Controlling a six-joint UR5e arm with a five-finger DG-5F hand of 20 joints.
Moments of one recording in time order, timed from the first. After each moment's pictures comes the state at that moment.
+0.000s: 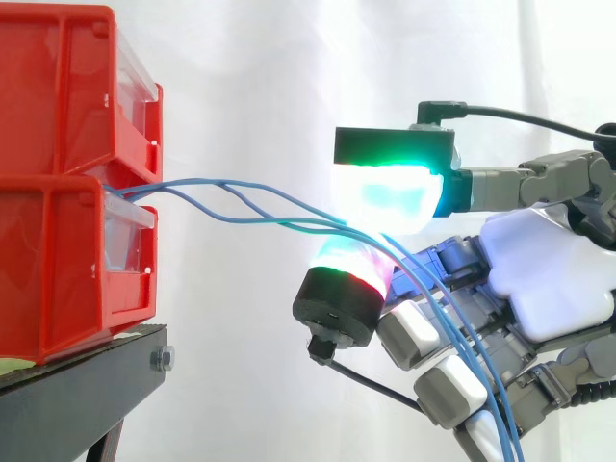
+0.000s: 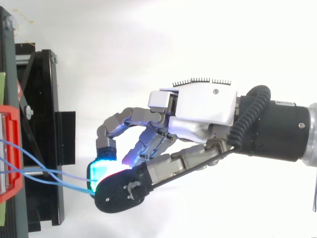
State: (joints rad) arm 0.20 -2.28 -1.08 -3.22 -1.25 0.30
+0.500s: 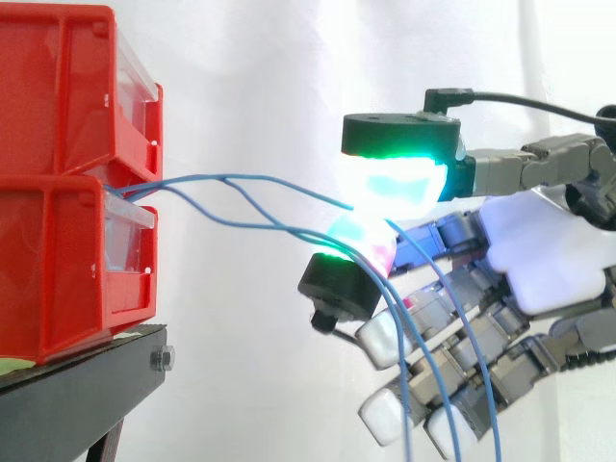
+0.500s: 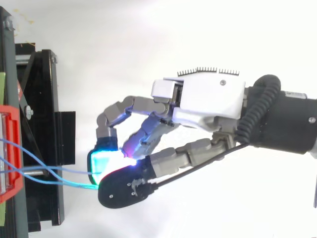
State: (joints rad) arm 0.19 -2.26 -1.08 -3.23 -1.22 0.14
